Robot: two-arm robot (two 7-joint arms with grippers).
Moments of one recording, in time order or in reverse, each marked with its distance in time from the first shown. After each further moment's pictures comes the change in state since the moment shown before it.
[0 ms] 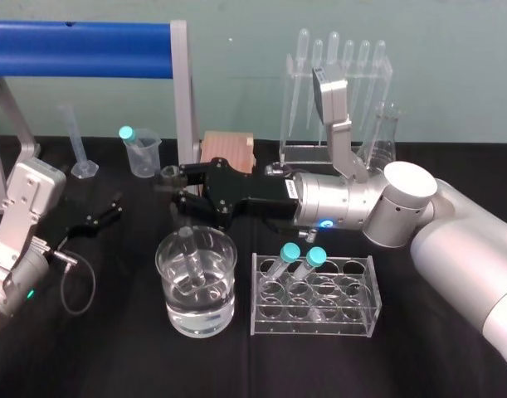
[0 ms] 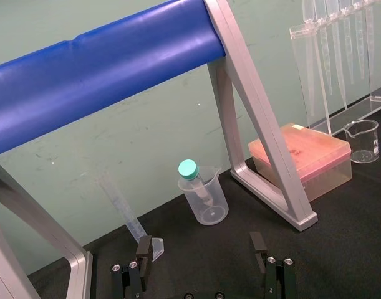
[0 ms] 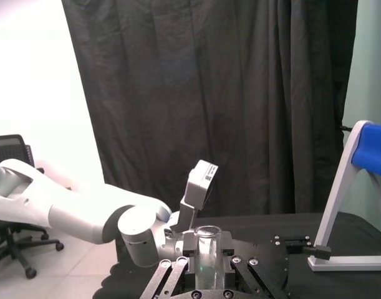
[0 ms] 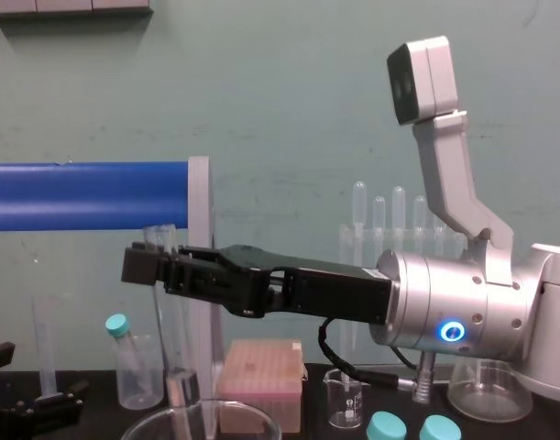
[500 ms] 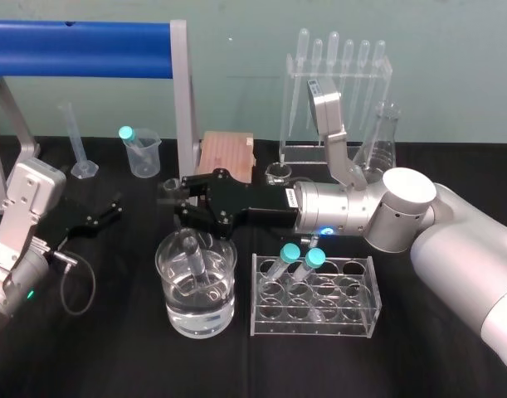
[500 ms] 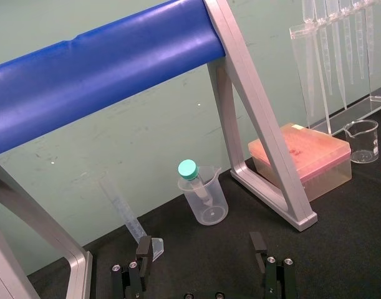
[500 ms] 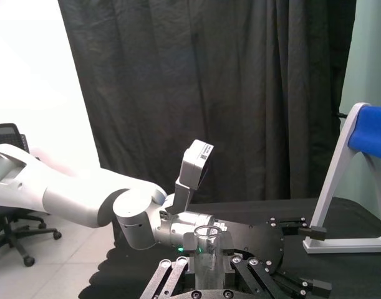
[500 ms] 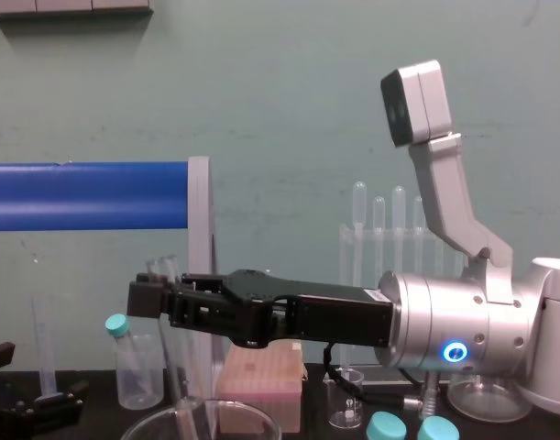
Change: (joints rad) left arm 0.000 0.000 0.000 0.000 0.000 0.000 0.000; right arm 0.002 -0.005 -0.007 0.035 -0.035 -0.017 0.000
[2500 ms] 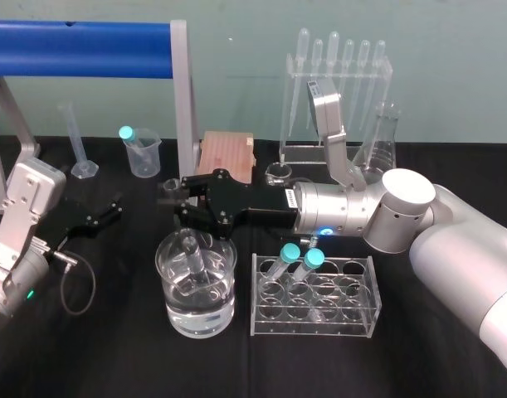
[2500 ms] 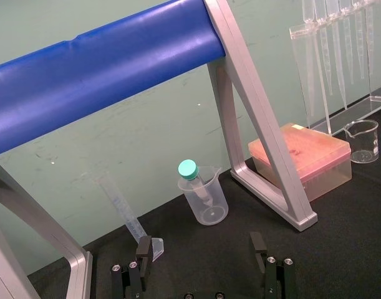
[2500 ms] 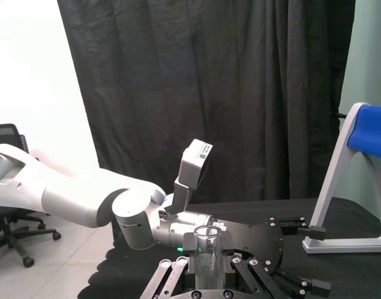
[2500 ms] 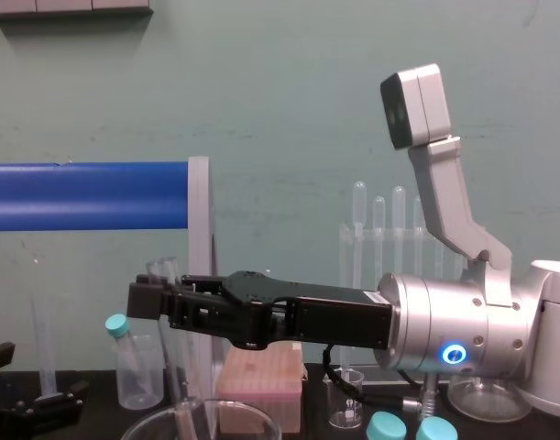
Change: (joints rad) left arm 0.000 0.000 0.000 0.000 0.000 0.000 0.000; right arm 0.000 -0.007 0.006 0.012 -0.004 -0.005 0.004
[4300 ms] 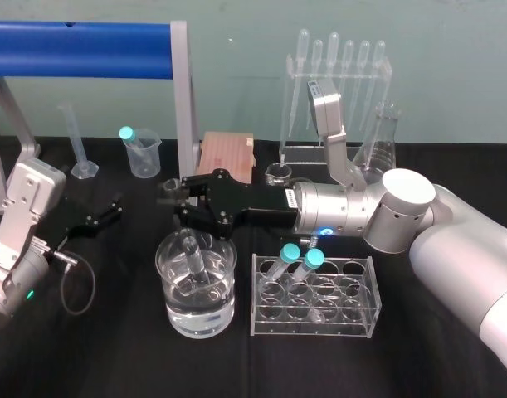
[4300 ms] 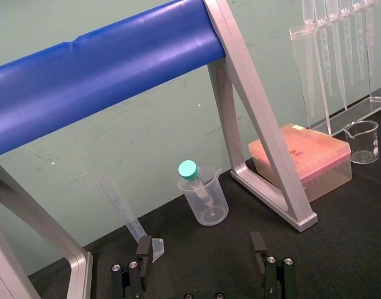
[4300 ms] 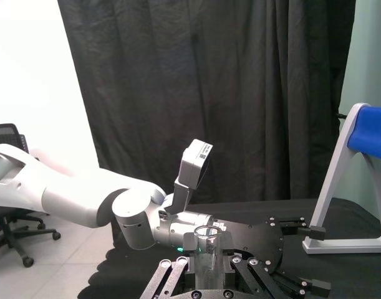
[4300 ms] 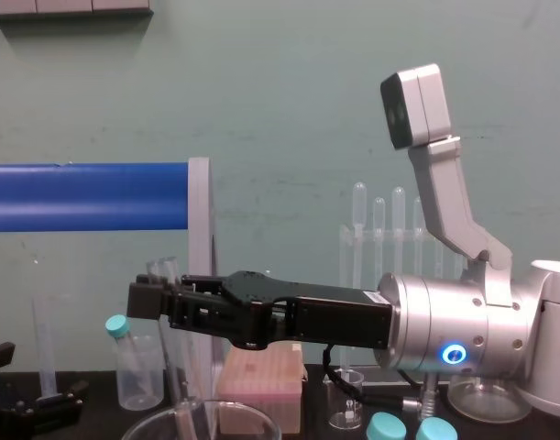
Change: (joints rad) left arm 0.000 0.000 0.000 0.000 0.000 0.000 0.000; right arm 0.000 0.000 0.000 0.000 0.000 0.000 0.000
